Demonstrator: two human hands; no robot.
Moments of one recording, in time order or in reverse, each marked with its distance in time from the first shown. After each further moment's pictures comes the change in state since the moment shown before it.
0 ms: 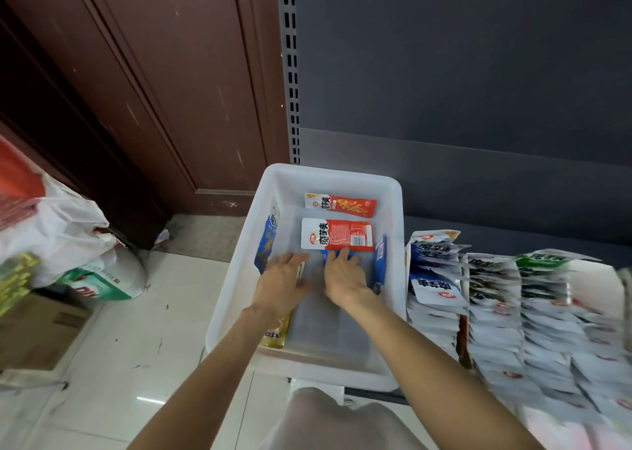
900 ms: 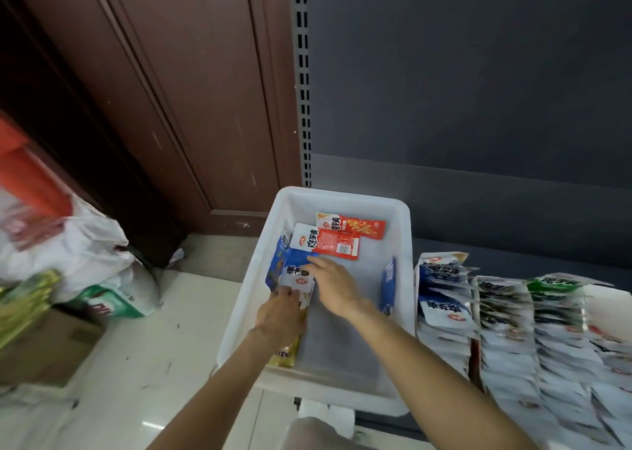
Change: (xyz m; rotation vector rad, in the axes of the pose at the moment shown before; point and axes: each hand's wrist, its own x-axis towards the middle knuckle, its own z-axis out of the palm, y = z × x) left_hand -0.012 -0.005 -0.005 0.205 -0.281 -0.213; right_hand 0.006 -0.016 -0.027 0.281 0.096 -0.424
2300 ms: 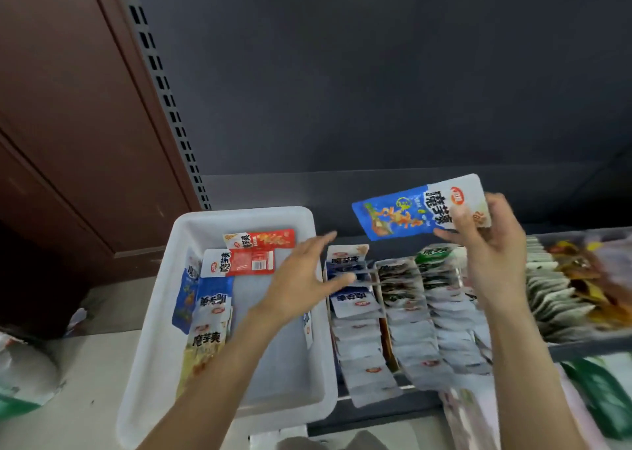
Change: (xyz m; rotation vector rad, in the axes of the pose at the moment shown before) left_hand -0.010 0.162 -0.067 -0.460 0.176 0.730; right_hand -0.229 0.092 -0.187 0.812 1.184 0.166
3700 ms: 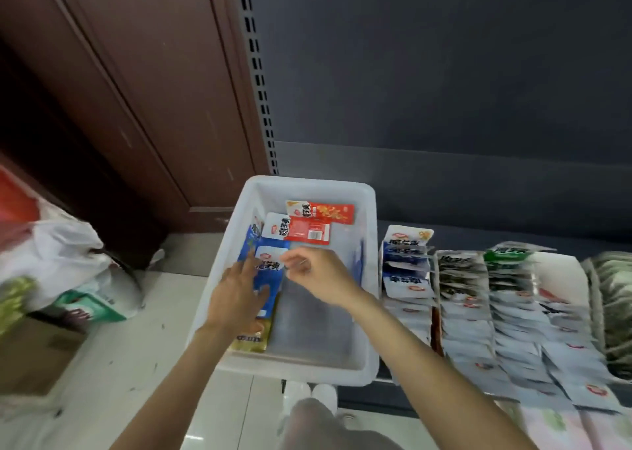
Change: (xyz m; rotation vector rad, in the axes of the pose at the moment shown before) left_hand -0.127 -0.122 -0.038 0.458 0.207 -0.571; right_hand -0.088 0.059 0.207 -0.279 -1.032 0.186
